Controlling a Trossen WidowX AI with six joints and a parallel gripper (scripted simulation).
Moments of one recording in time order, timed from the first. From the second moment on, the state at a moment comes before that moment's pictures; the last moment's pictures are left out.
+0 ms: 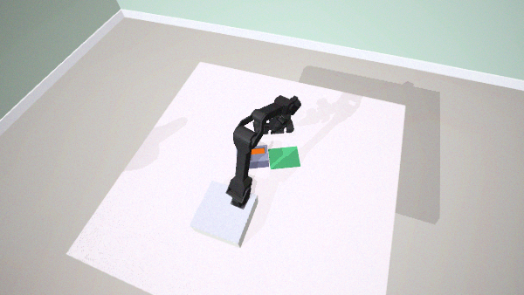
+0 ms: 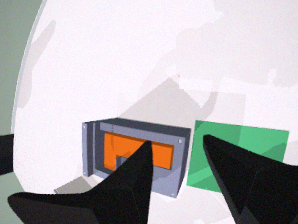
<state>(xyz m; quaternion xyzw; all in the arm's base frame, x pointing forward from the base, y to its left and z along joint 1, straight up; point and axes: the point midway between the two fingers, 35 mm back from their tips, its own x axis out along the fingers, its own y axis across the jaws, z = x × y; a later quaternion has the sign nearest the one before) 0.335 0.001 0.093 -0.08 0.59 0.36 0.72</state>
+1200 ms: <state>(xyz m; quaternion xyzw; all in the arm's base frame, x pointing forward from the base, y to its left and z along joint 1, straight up) 0.220 0.120 0.026 -0.18 0.68 0.18 0.69</state>
